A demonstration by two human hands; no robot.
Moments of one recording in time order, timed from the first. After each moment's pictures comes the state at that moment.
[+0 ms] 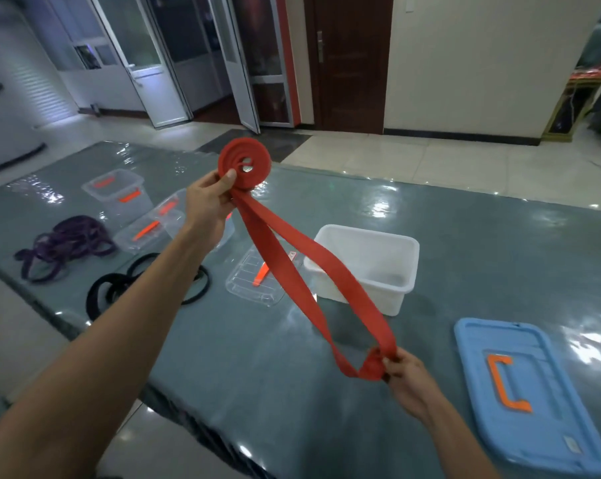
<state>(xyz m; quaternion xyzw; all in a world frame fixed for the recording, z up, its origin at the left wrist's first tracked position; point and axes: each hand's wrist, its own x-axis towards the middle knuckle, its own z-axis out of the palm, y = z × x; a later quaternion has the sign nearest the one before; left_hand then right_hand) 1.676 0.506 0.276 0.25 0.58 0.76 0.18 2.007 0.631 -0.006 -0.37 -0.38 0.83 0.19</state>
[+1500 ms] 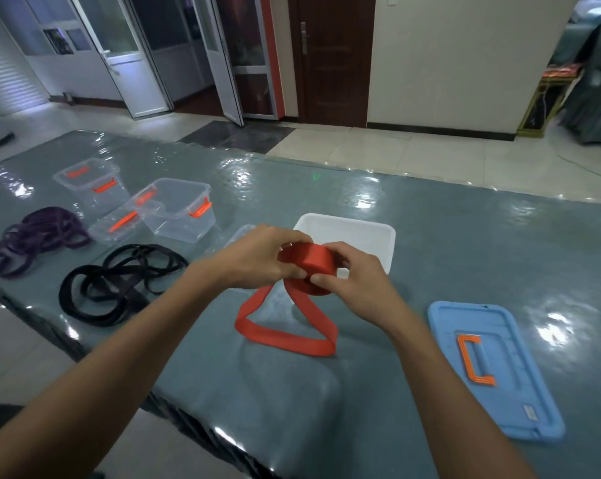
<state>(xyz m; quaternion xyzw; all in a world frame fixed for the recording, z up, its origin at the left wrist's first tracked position) 1.795 0.507 0.245 0.62 0.75 0.19 0.14 1.973 0.623 0.189 -0.19 -0.82 0.48 0.26</state>
